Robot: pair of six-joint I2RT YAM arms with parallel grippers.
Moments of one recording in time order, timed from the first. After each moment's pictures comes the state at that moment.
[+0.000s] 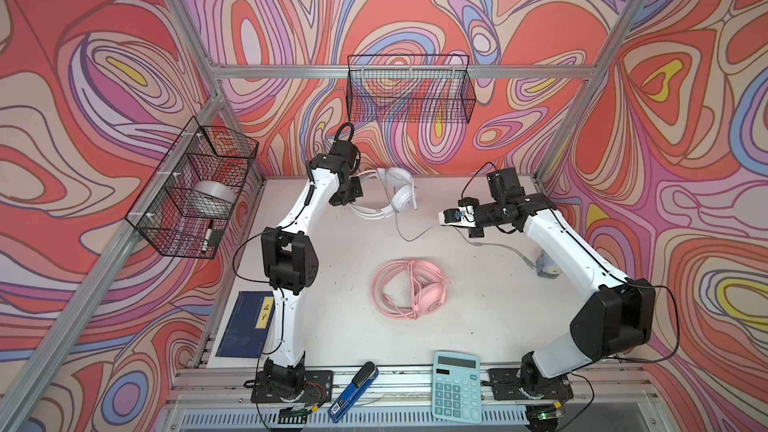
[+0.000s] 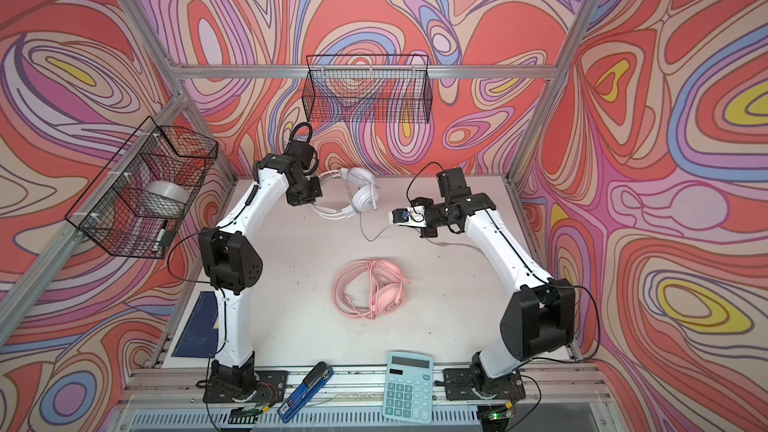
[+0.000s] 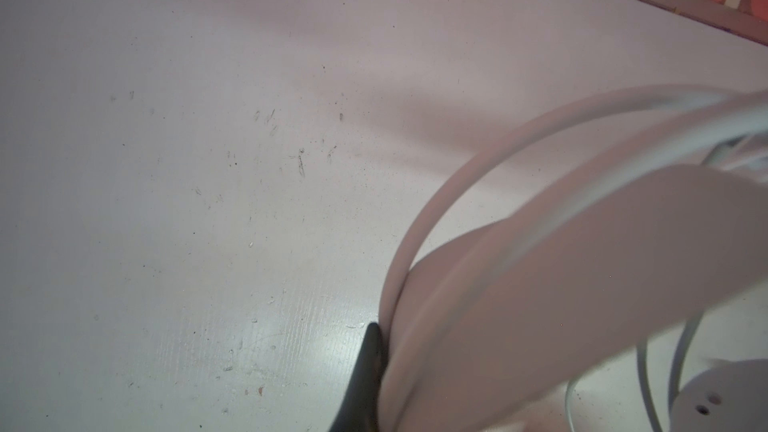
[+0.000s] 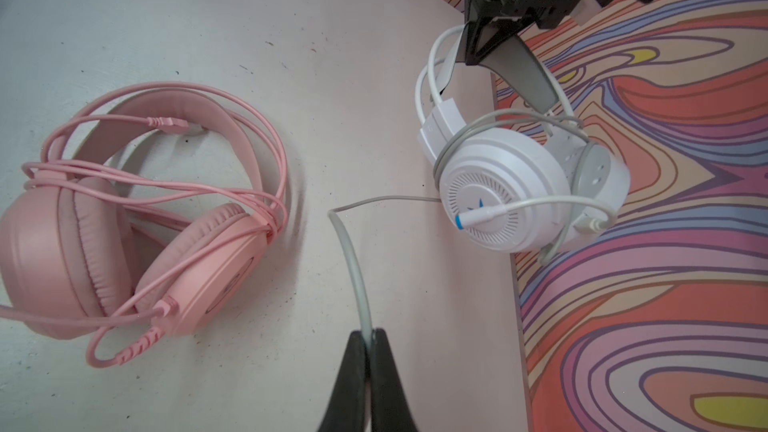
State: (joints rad) left arm -0.26 2.18 2.21 -1.19 -0.07 -0.52; right arm 0.24 1.56 1.44 -0.79 -0.73 -1.39
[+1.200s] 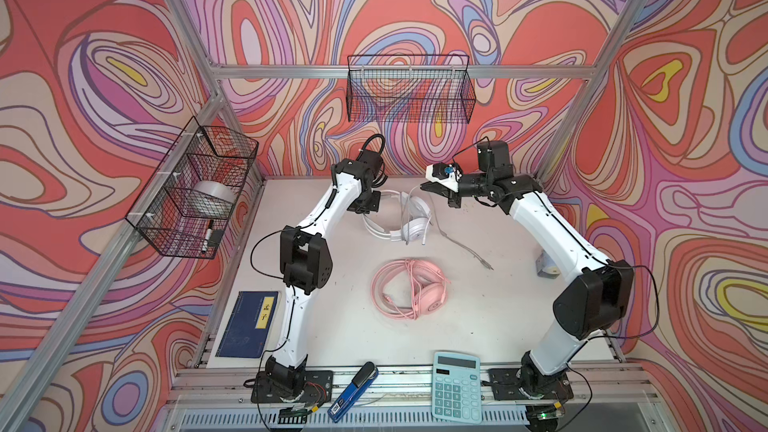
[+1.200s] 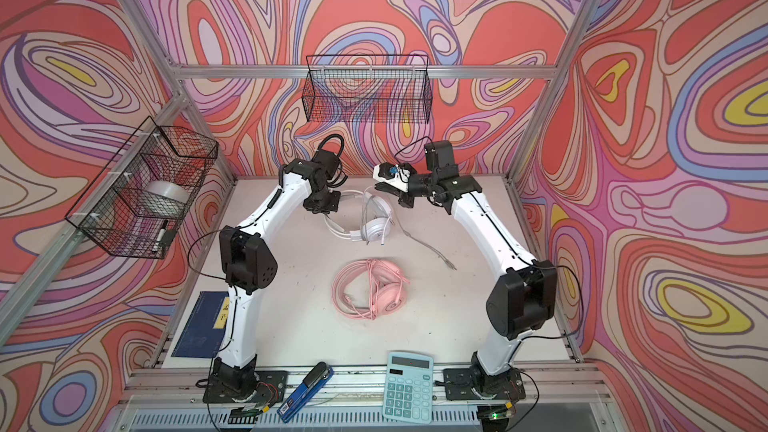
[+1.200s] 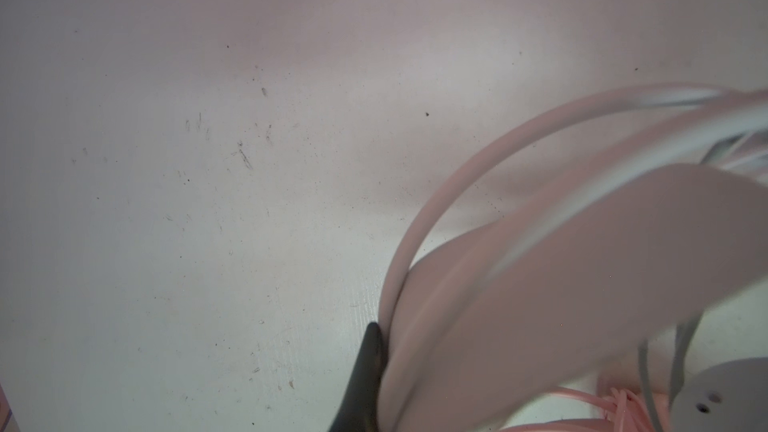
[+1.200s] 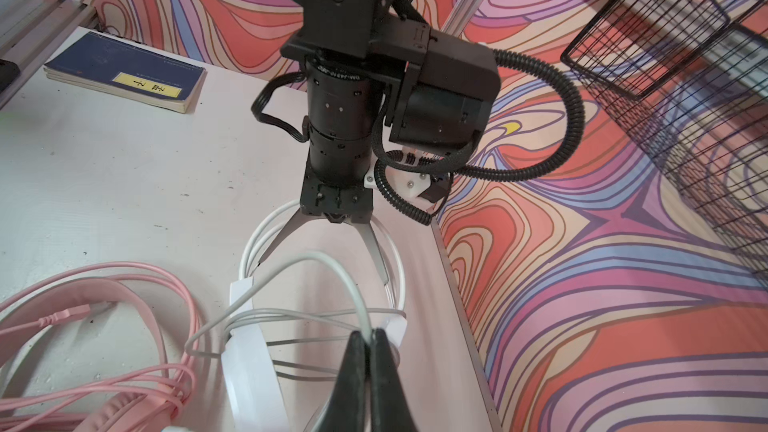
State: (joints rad) left arm -0.40 2.25 2.26 -1.27 -0.11 -0.24; right arm 0.31 1.73 1.69 -0.53 -0.80 -0.90
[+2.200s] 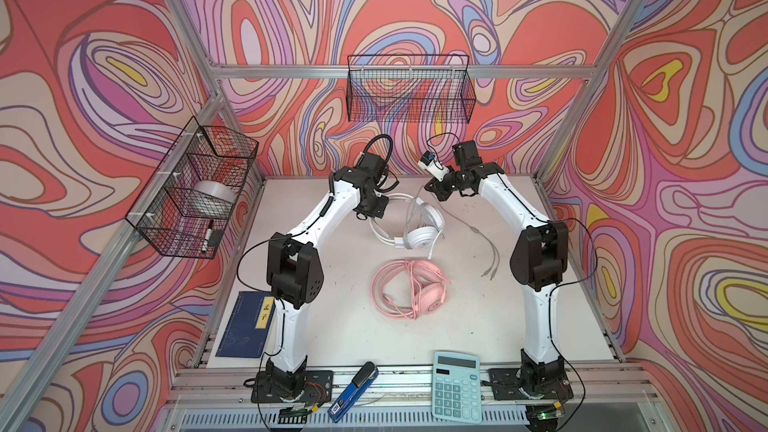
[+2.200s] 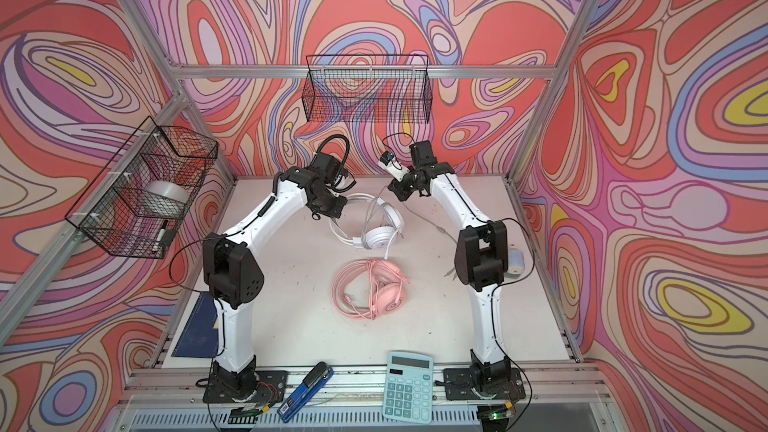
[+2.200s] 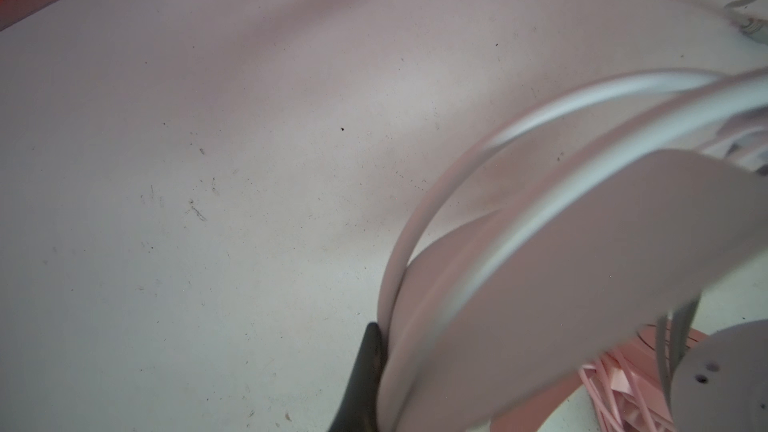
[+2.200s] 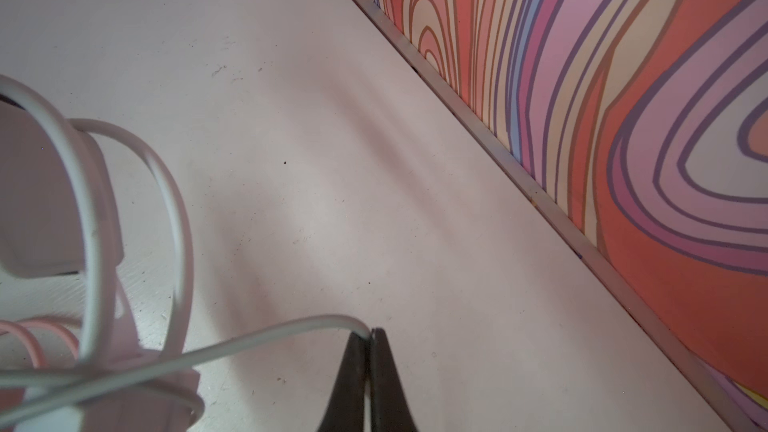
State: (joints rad) left arm -0.44 2.06 1.99 -1.06 -0.01 -0.05; right arm 0.25 2.21 2.09 -0.73 -0.45 -0.51
